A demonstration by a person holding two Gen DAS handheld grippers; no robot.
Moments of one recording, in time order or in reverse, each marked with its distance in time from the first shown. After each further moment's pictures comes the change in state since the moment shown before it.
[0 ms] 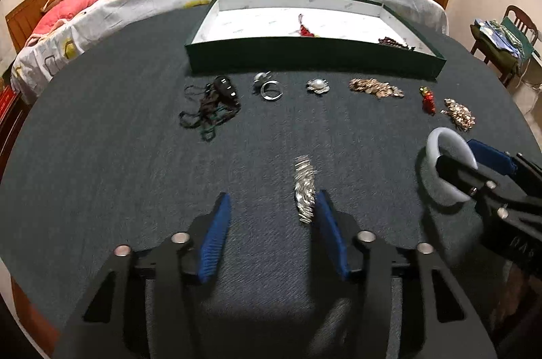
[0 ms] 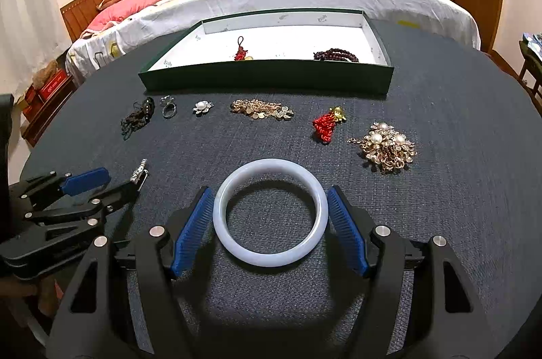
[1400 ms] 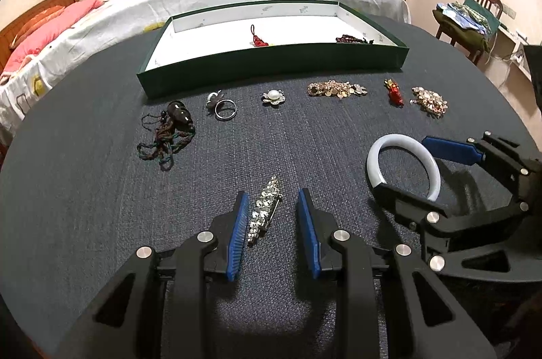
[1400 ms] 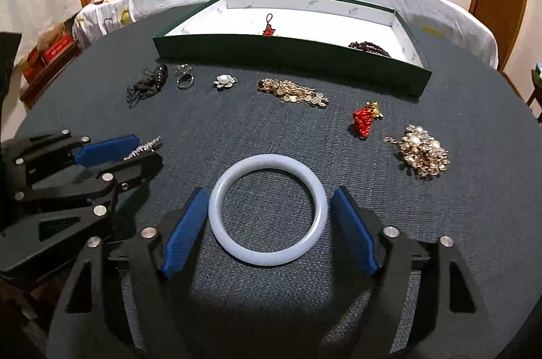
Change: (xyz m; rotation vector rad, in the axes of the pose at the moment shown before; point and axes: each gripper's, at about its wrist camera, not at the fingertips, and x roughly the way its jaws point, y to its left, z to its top) left arm 0.005 -0.019 0.003 0.155 -0.068 -0.099; right arm 0.019 0.028 -0.005 -0.128 0.060 -0.022
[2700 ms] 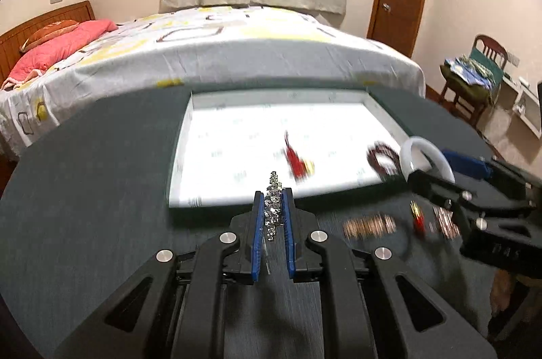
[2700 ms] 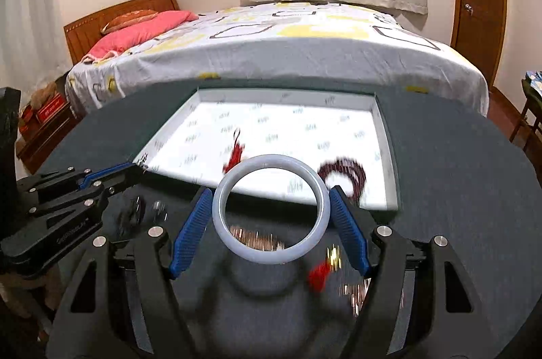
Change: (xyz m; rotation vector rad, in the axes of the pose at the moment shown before) left arm 0.007 0.053 0.107 -0.095 -0.207 -0.018; right arm -0.009 -0.042 0.109 0.080 -0.215 0.000
